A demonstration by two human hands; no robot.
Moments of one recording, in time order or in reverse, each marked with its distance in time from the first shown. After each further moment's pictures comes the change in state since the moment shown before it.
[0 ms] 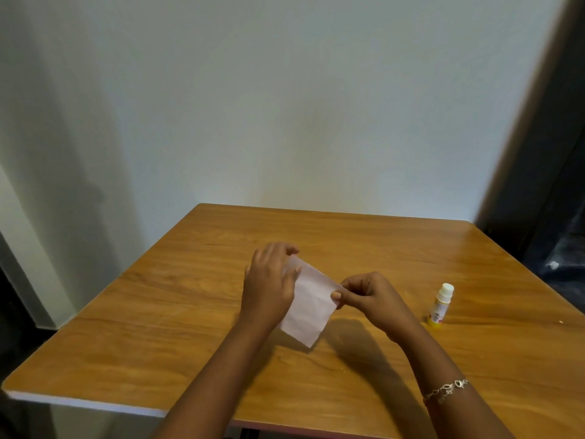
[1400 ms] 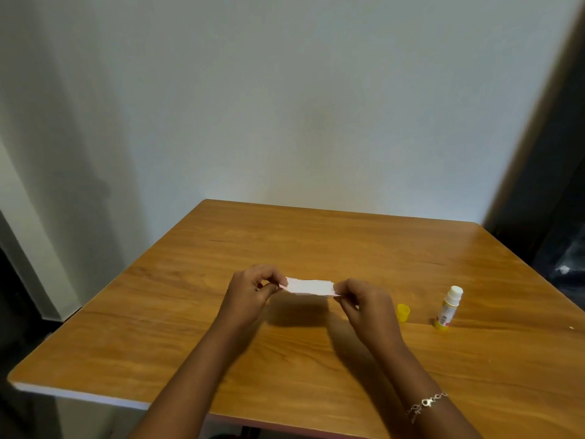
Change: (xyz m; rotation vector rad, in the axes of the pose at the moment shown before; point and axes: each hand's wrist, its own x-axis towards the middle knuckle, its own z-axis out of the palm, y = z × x) left_hand -0.006 -0.052 -0.012 -0.302 -0.147 -0.135; right_hand 0.001 0.026 0.035 -0.310 0.348 -0.173
